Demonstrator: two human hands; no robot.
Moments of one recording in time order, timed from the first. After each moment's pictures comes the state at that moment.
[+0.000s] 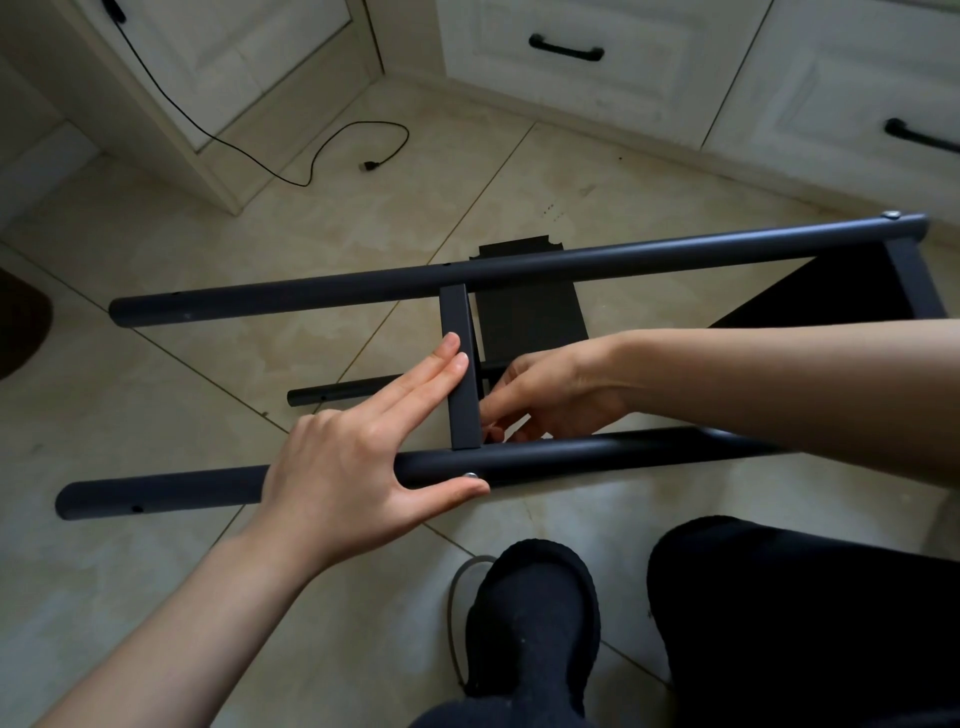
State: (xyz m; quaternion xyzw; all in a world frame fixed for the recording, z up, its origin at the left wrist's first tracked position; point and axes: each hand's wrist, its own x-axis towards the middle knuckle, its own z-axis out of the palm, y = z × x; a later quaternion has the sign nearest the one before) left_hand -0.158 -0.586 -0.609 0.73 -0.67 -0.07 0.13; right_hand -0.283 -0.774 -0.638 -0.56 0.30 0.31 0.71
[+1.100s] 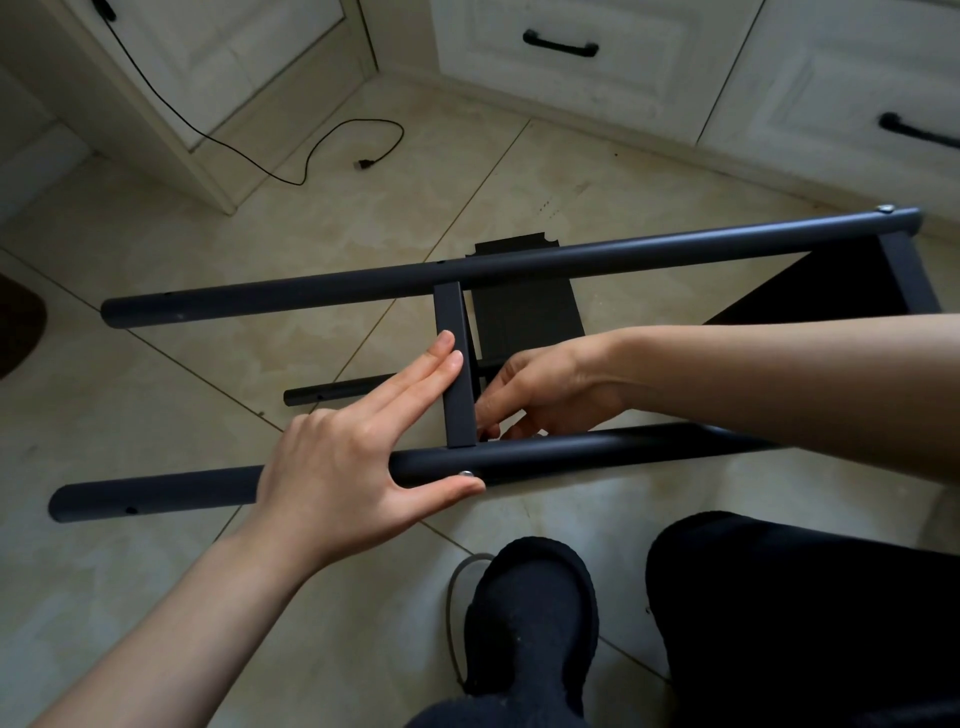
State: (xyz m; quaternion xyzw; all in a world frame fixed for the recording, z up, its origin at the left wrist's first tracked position) left_hand -0.158 -0.587 -0.608 0.72 -0.67 -0.07 0.13; right_hand -0.285 -0.776 -0.639 -0.57 0.28 0.32 0.71
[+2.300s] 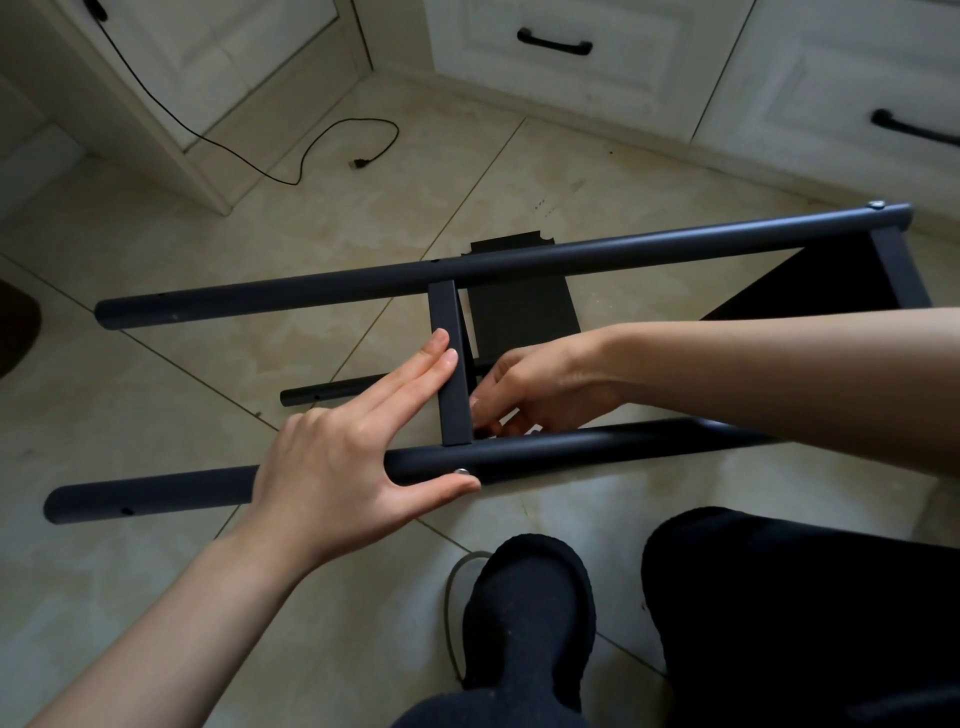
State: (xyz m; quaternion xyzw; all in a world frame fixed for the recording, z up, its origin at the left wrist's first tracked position) left_hand -0.160 -0.587 -0.607 0.73 -0.67 -0.07 0.14; right_hand -0.285 -0.774 -0.631 -0.59 0.26 0.31 0.69
